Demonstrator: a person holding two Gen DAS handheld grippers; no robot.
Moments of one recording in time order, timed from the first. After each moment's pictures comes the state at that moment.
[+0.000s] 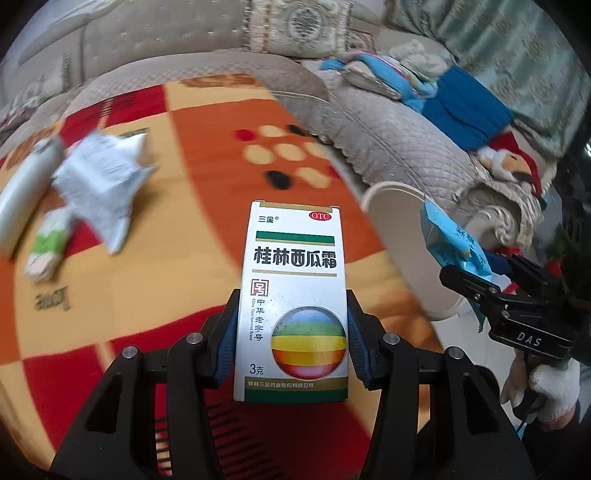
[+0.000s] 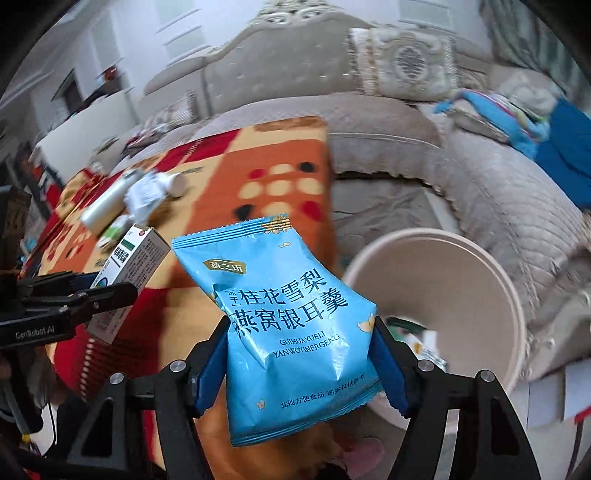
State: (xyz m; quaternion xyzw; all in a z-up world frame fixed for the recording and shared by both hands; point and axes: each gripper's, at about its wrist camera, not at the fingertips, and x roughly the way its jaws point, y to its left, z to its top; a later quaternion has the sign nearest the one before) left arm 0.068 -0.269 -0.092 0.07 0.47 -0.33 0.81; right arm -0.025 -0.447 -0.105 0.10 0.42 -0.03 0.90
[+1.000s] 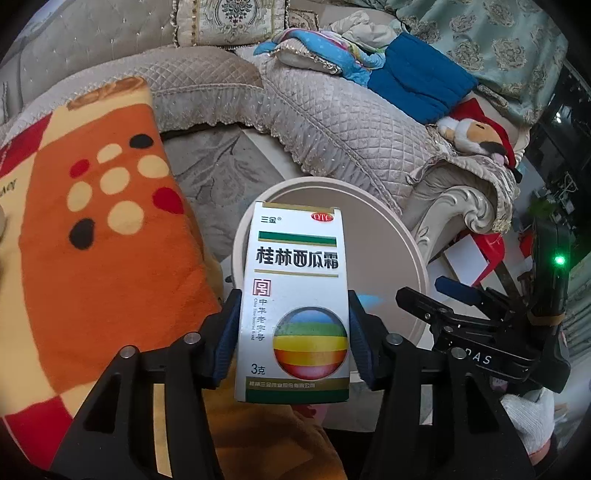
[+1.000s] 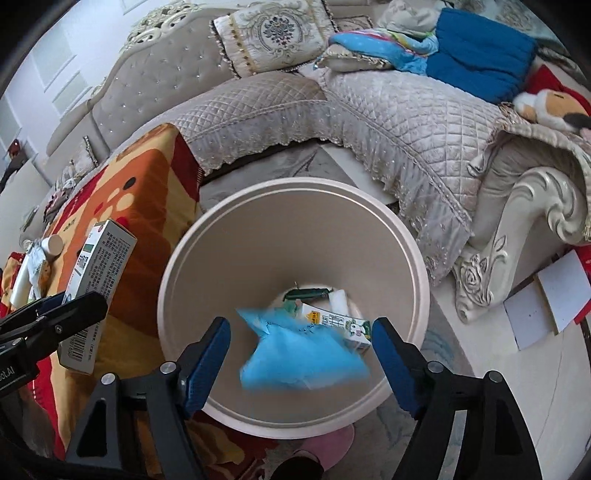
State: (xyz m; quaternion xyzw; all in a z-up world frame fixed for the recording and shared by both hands) left arm 0.065 -0.423 -0.120 0.09 0.48 -0.40 0.77; right arm -0.058 -0.585 -0.159 0.22 0.44 -0.18 0.85
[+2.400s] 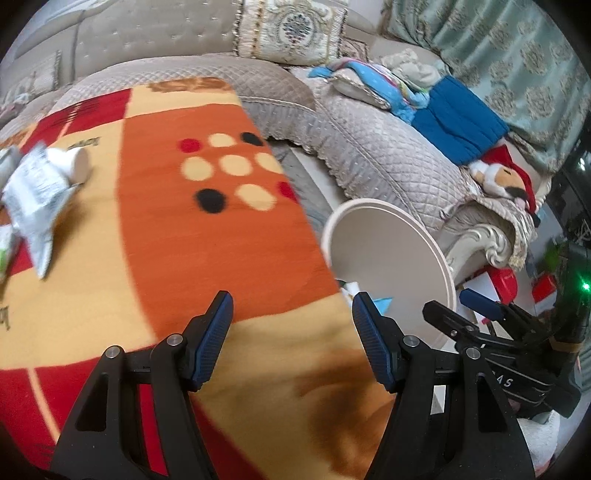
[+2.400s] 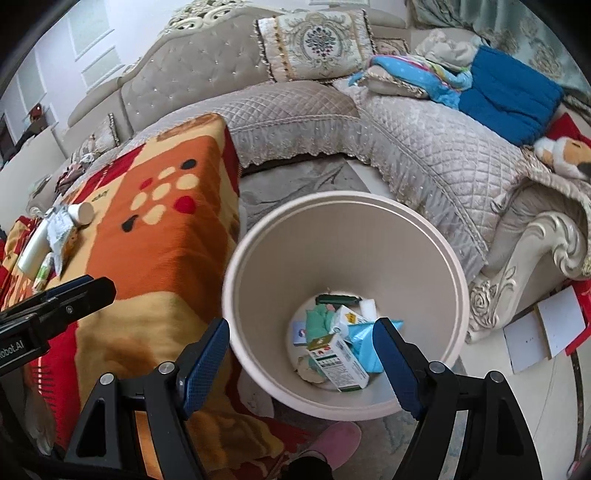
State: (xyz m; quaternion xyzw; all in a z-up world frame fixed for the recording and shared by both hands) left arm 0.078 -0.319 -0.106 0.03 0.46 -0.33 0.82; right arm -0.039 -0.506 -0.129 0.15 0.43 -0.15 0.88
